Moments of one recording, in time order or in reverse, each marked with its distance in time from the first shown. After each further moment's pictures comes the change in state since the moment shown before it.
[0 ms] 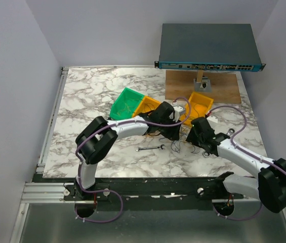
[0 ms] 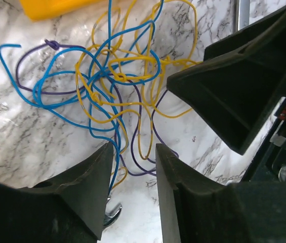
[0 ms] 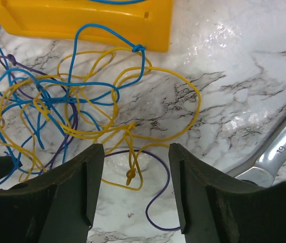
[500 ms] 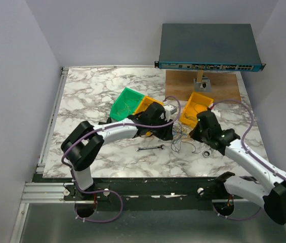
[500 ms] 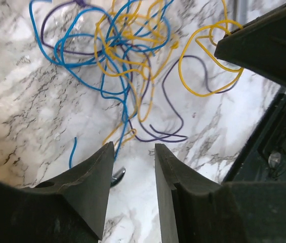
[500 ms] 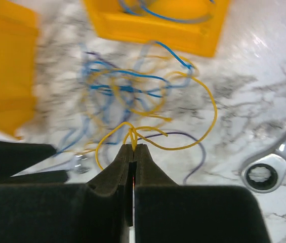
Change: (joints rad) left arm 0.034 -0.136 -0.179 0.056 0.013 -0.061; right arm 0.000 -0.085 0.070 -0.107 -0.099 -0.007
